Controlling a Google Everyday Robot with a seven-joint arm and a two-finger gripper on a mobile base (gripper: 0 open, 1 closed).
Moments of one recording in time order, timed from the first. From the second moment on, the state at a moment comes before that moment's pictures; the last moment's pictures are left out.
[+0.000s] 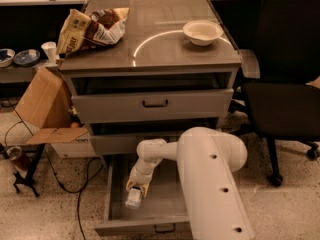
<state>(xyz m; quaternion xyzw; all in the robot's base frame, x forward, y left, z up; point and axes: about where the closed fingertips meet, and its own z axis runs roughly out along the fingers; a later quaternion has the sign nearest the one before) 0.566 0.117 0.256 -0.96 0.14 0.16 0.17</state>
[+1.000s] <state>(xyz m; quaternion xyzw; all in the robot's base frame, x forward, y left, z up) 0.540 0.068 0.418 -0.98 0.04 0.16 0.07</state>
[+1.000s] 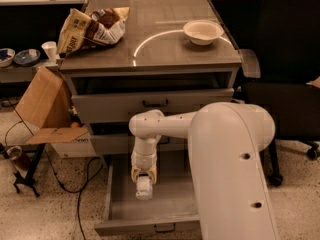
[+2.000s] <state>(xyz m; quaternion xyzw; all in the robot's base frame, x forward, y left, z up) 0.543 0.030 0.472 -0.98 0.02 0.19 0.03</state>
